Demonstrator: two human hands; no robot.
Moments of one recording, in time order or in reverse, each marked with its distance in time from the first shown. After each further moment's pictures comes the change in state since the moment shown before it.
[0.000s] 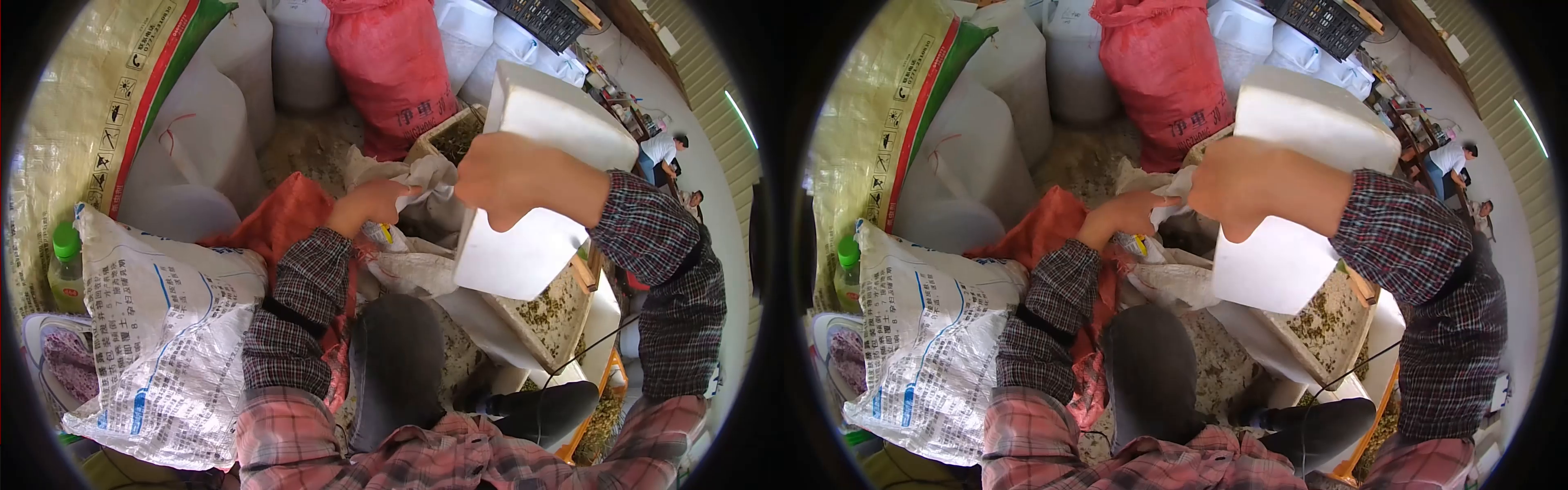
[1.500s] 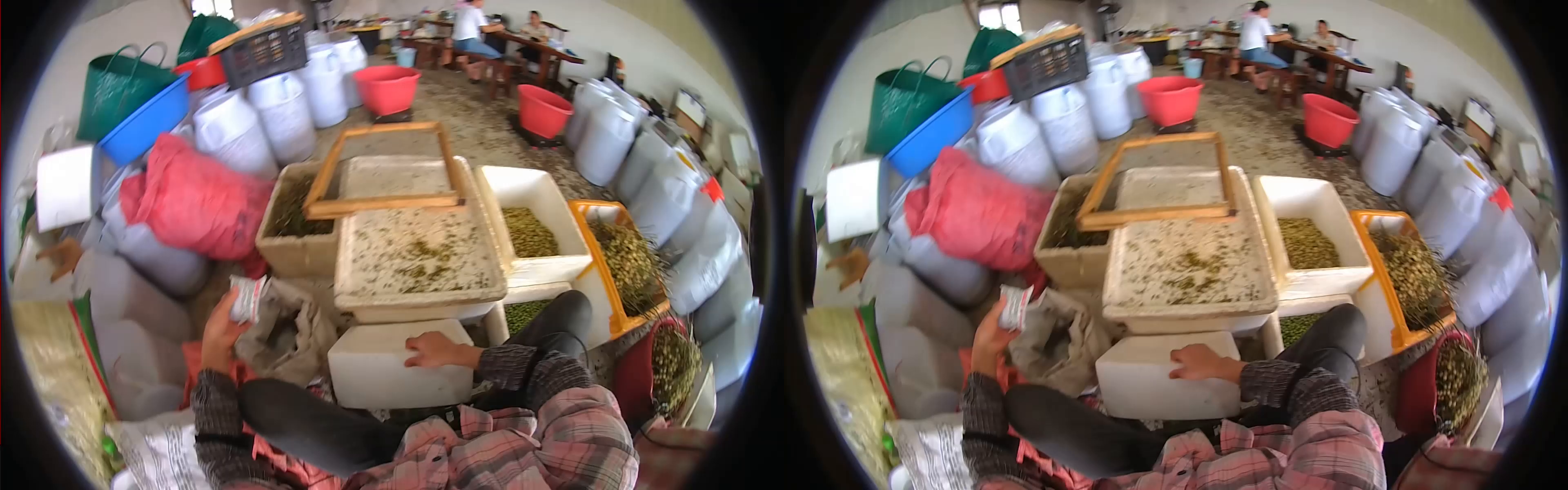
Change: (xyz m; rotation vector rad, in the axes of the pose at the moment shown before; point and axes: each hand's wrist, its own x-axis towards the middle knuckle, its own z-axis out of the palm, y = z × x) left_hand -0.002 0.077 -0.002 -1.312 0.113 -0.445; right_hand -0.055 -0.328 0.393 1.363 0.689 0.855
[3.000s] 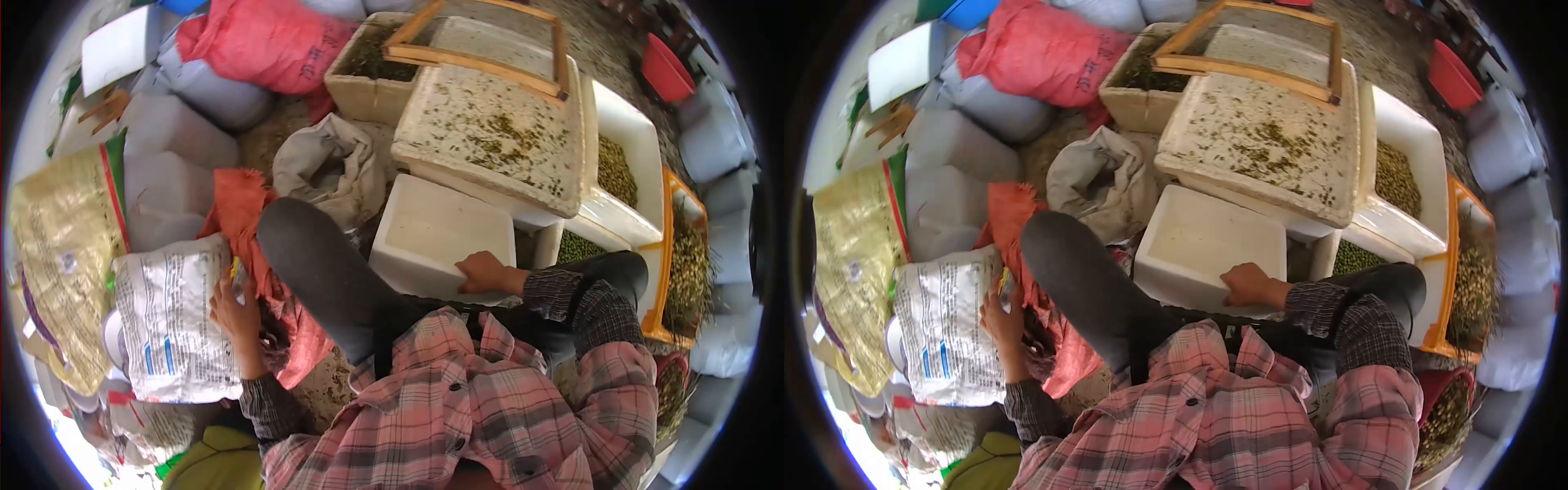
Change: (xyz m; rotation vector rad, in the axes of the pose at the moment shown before) left_hand -0.281 -0.130 0.032 1.673 1.149 0.182; right_hand -0.039 0.011 0.017 -0.157 -0.421 -0.204
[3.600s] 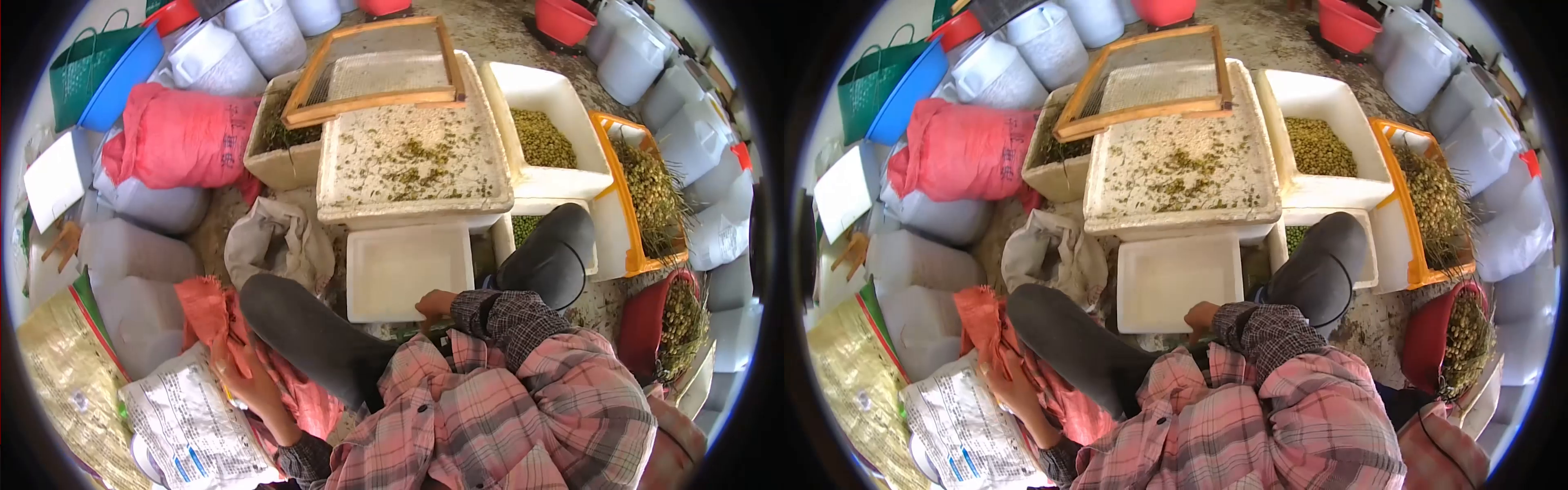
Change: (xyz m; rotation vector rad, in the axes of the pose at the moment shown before) left_hand 0.006 0.103 -0.021 -0.679 0.157 0.280; right_hand 0.041 0.022 0.093 0.004 -0.269 0.096
